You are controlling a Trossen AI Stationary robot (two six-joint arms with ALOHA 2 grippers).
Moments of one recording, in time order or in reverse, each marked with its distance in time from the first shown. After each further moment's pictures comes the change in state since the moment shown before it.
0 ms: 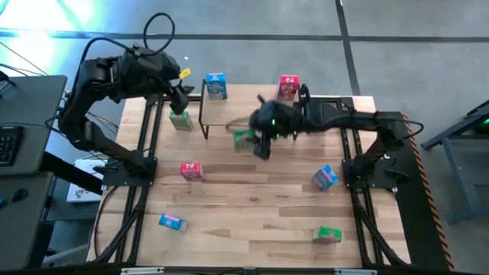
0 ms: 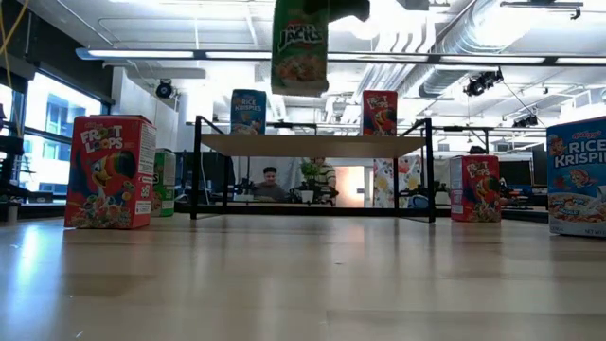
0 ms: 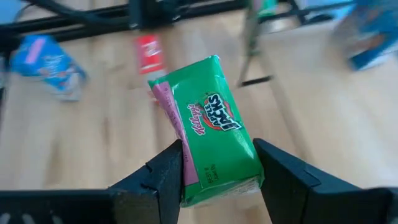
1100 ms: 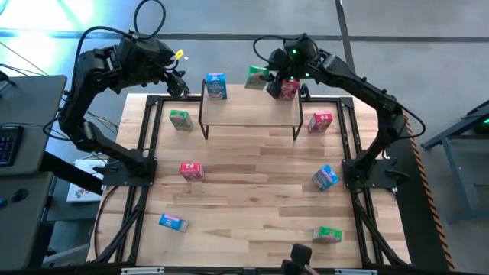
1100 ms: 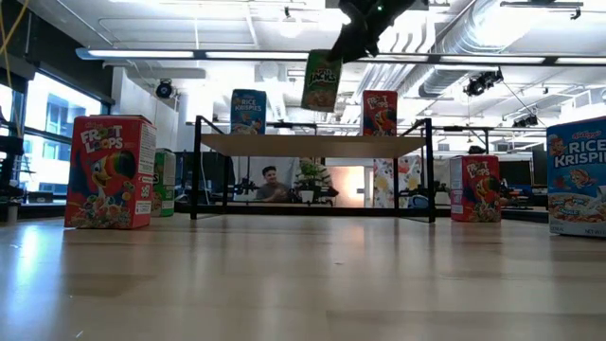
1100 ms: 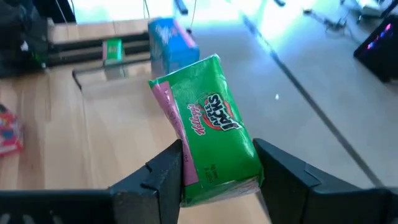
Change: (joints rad) left arm 0.195 0.003 0.000 -0.001 -0.013 0.038; right arm -0.544 0.000 0.027 0.178 -0.225 -0.367
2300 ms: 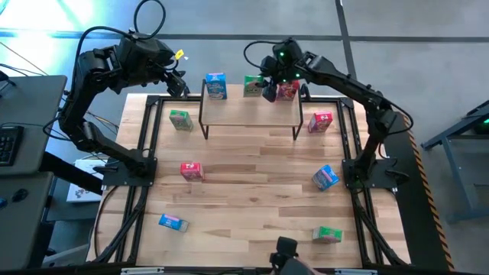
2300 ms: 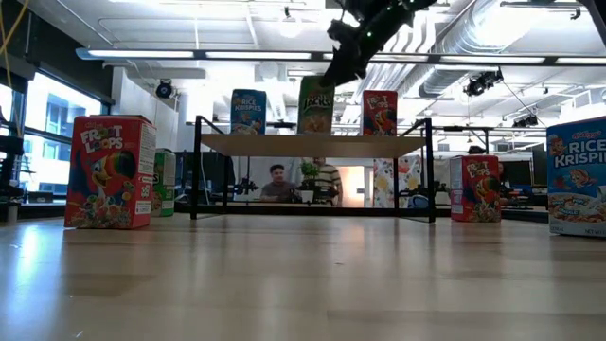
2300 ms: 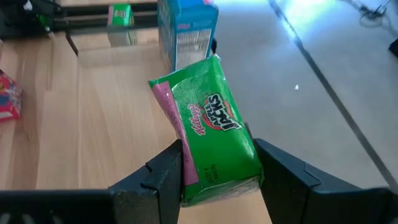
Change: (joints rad) left arm 0.000 0.000 0.000 0.000 -0.002 -0.001; right arm -0.028 0.115 0.000 -0.012 -0.082 -0.090
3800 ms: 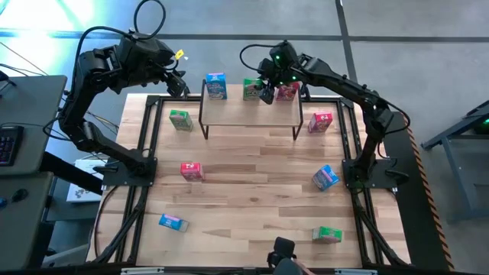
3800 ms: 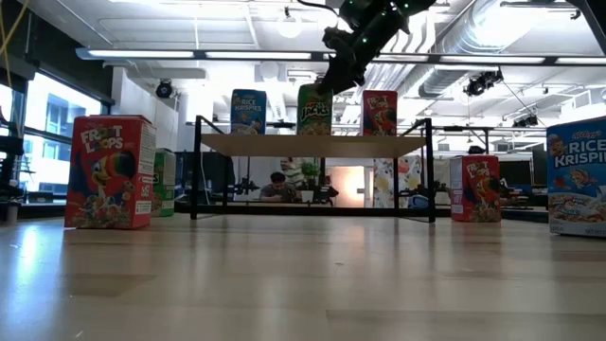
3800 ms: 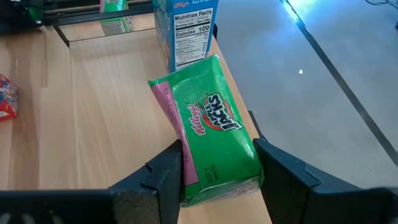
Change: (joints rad) left arm 0.000 0.000 0.000 0.000 0.000 0.000; right arm 0.018 0.026 0.000 -0.012 0.036 0.053
